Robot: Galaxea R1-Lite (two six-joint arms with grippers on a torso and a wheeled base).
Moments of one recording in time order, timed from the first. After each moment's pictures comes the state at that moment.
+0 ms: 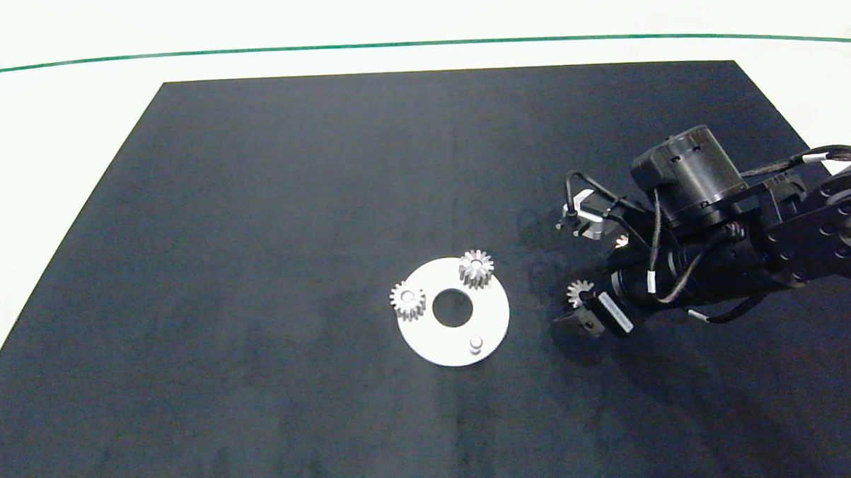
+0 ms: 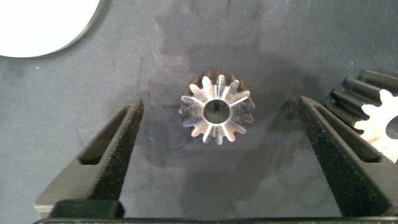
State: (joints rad) left arm -0.05 0.55 -0.79 0.39 0.00 0.14; right arm 0.48 1.74 -1.28 0.37 -0.10 -0.27
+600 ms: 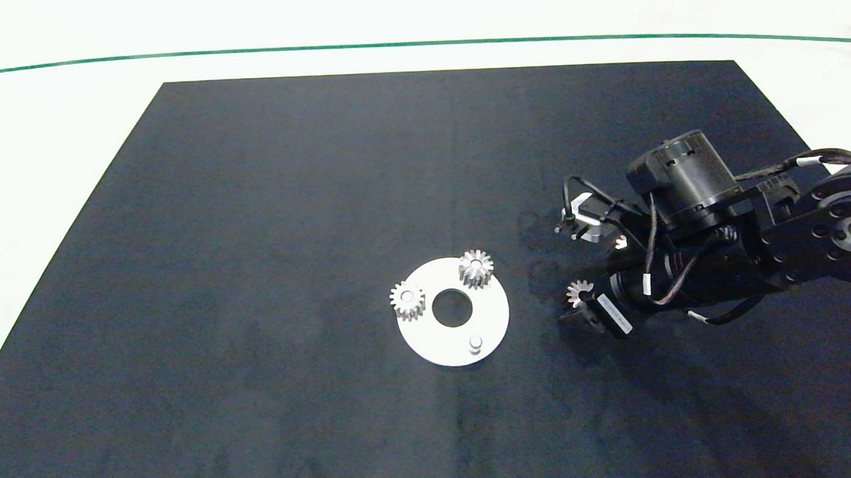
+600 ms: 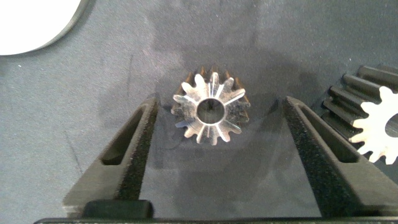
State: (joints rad) left arm -0.05 0.55 -0.78 0.39 0.00 0.14; right arm 0.48 1.75 -1.28 0.37 -0.12 -0.27
